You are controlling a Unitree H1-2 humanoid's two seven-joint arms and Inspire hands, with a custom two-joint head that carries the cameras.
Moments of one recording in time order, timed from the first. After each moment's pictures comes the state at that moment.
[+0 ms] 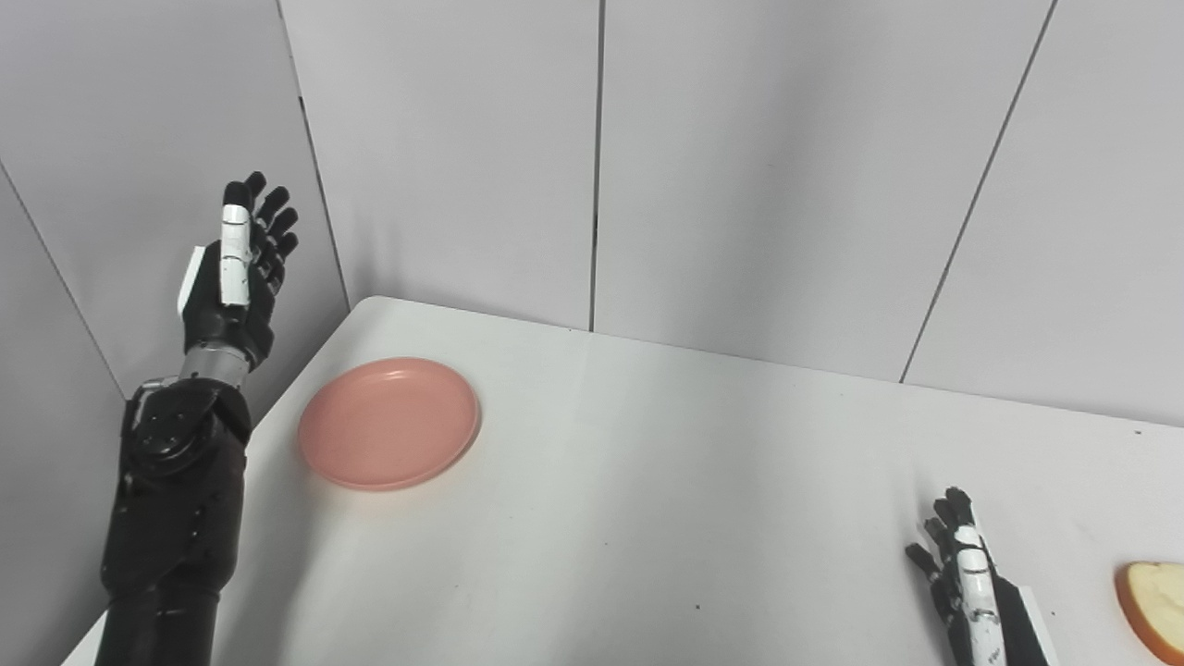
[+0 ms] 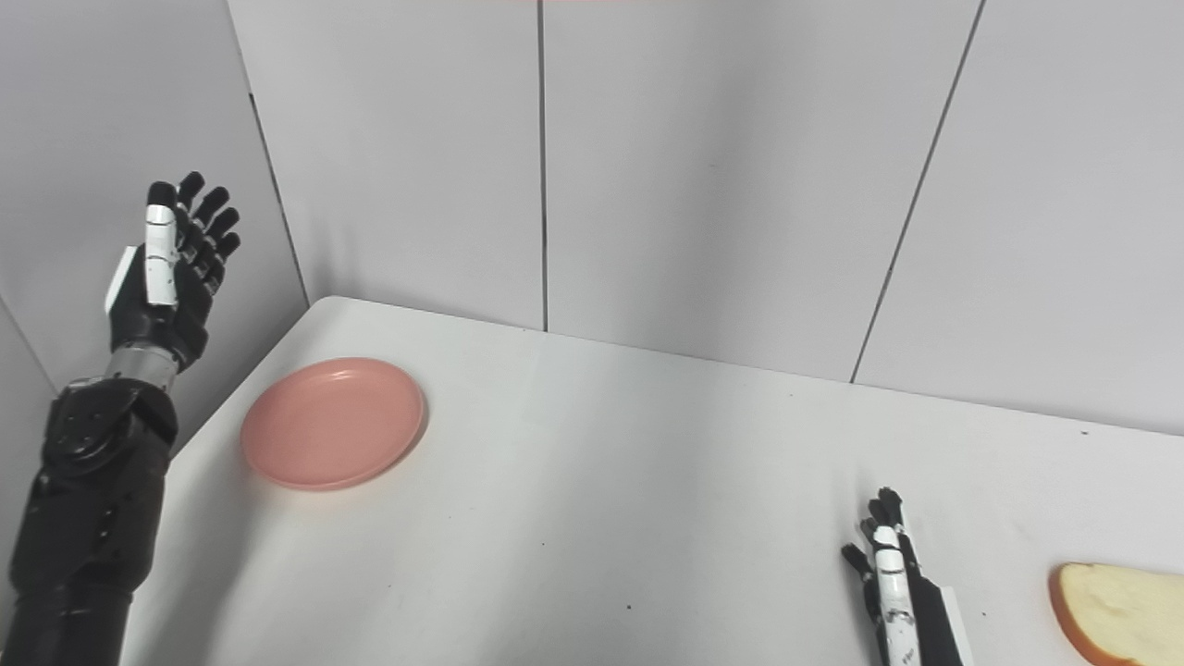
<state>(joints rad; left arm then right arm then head) -0.53 0.42 0.42 0.28 -0.30 0.09 -0.06 -0.12 -0.09 -0.05 -0.03 0.11 0.09 0.07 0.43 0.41</state>
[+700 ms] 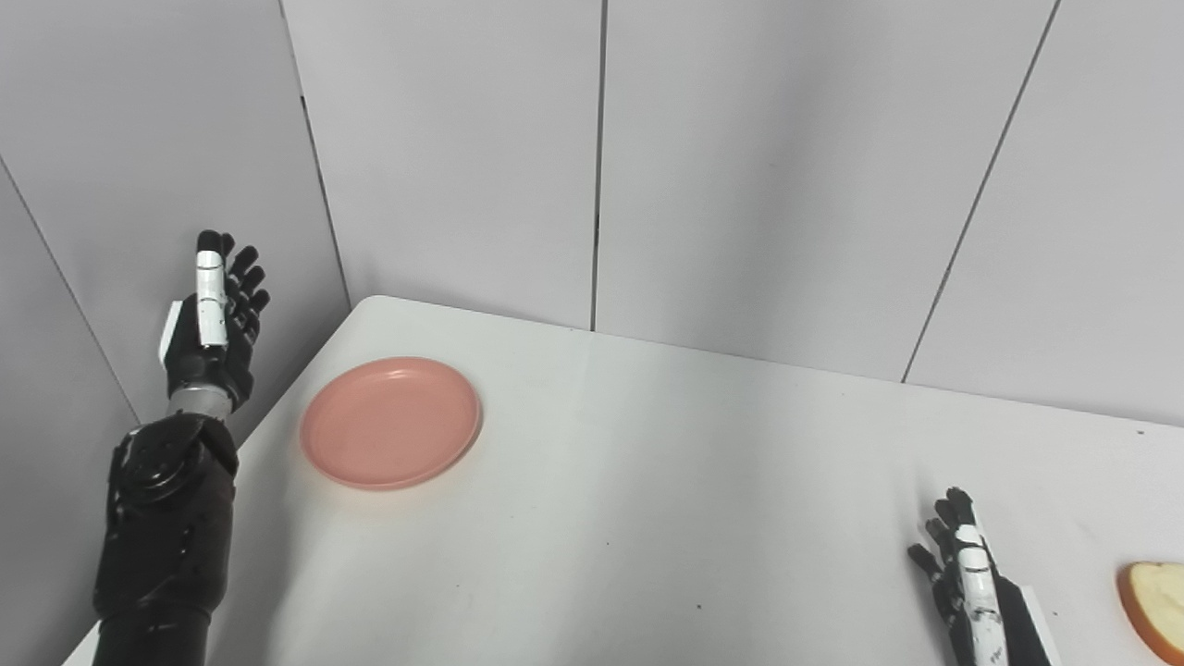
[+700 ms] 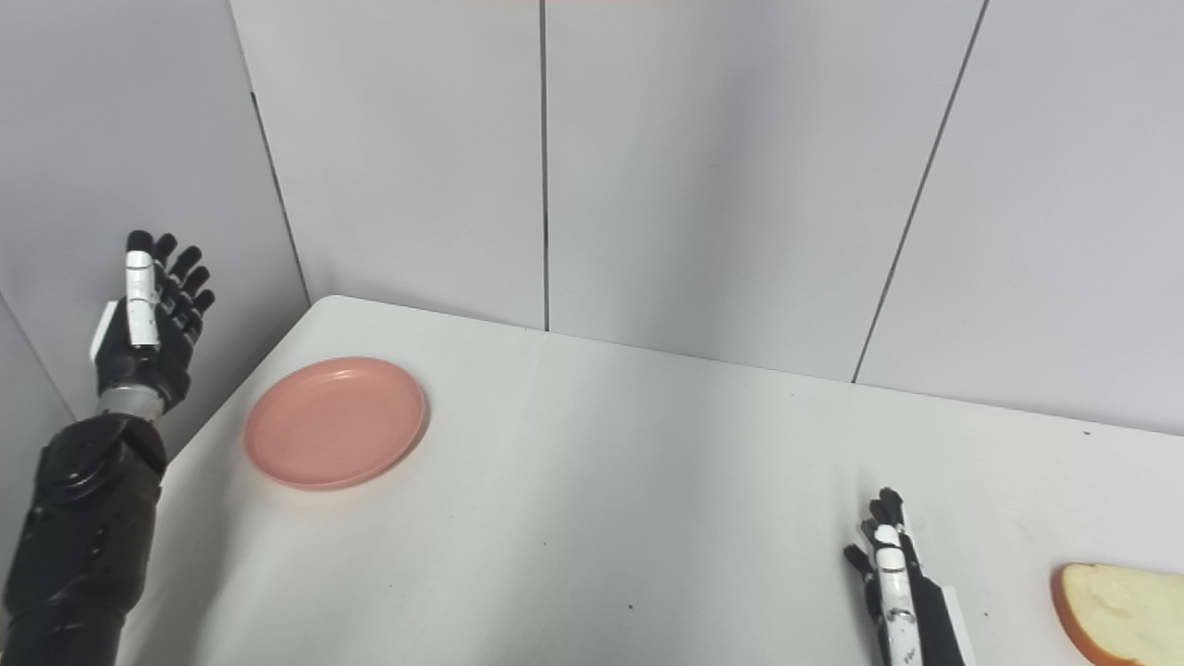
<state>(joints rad) -0.50 0.41 0.45 0.41 -0.33 0.09 -0.01 -0.11 -0.09 -0.05 -0.05 0.11 0.10 0.07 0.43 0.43</state>
